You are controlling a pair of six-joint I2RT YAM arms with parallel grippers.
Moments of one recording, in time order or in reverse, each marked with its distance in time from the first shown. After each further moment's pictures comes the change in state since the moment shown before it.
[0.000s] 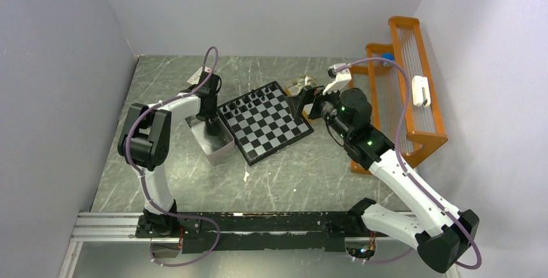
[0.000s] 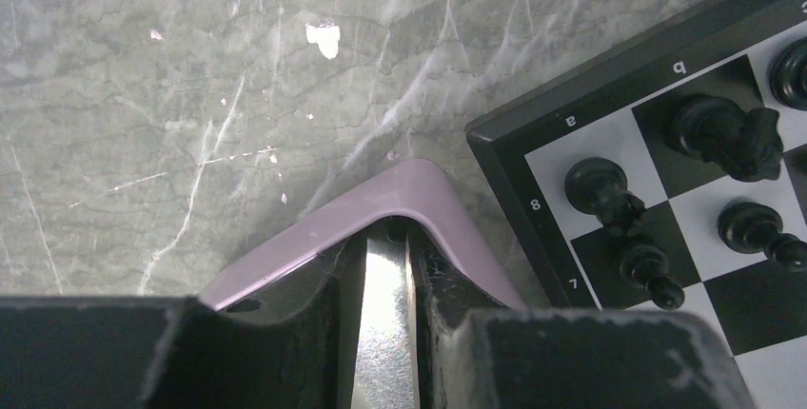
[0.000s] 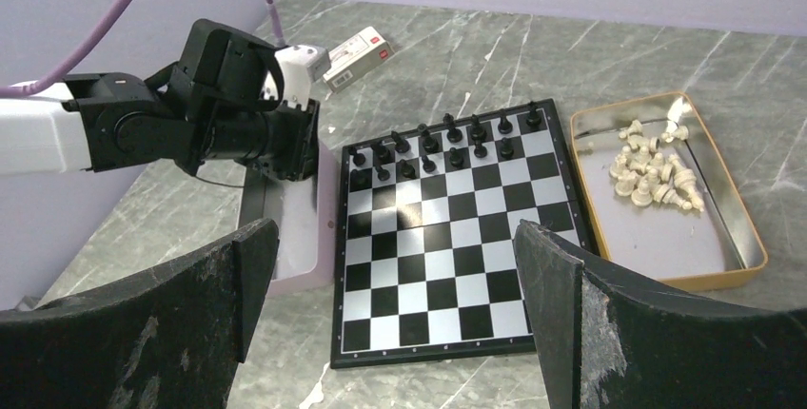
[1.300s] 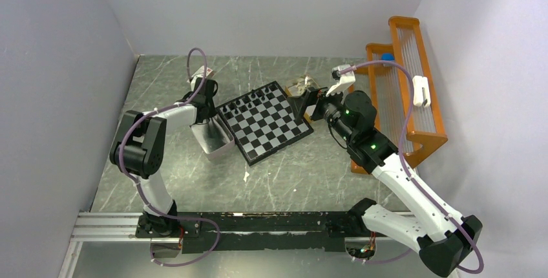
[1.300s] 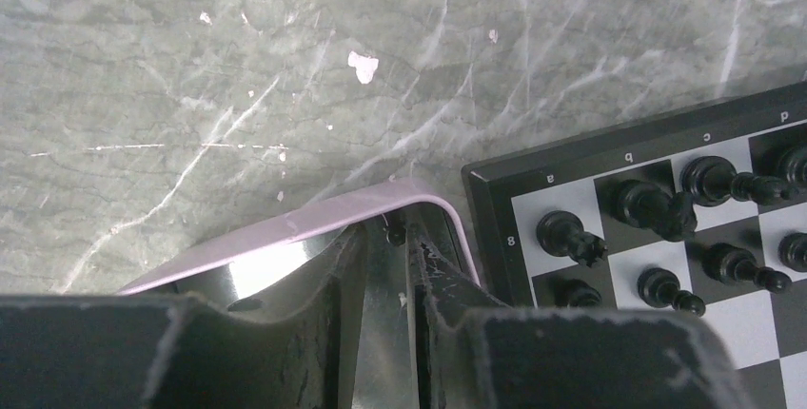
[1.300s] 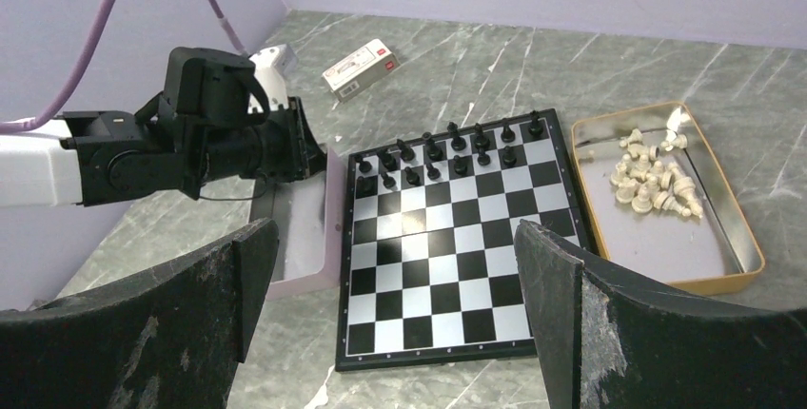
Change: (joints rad) left arm 0.000 -0.097 -0.165 0.239 -0.065 -0.264; right arm 0.000 -0.040 -0.015 0.006 -0.001 0.002
